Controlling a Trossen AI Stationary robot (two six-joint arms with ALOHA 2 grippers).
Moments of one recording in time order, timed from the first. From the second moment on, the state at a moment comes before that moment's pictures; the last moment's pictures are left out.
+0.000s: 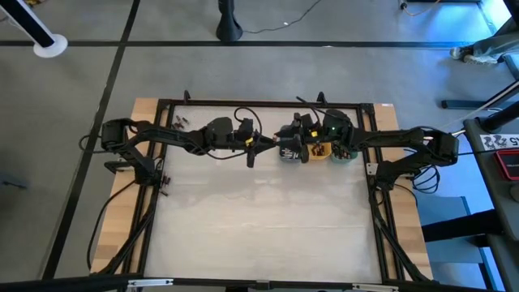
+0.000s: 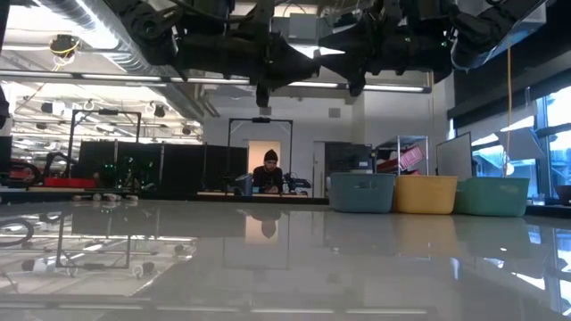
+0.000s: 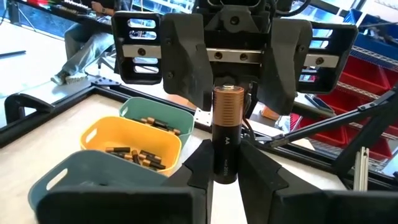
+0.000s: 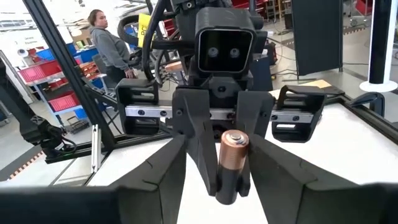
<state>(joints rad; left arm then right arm) 0.22 1.60 0.83 0.70 0.15 -0.29 -0.35 1.37 0.69 0.66 -0.48 0.25</state>
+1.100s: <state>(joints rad) 0.22 1.60 0.83 0.68 0.14 -0.28 -0.33 1.43 0.71 0.71 -0.45 0.26</state>
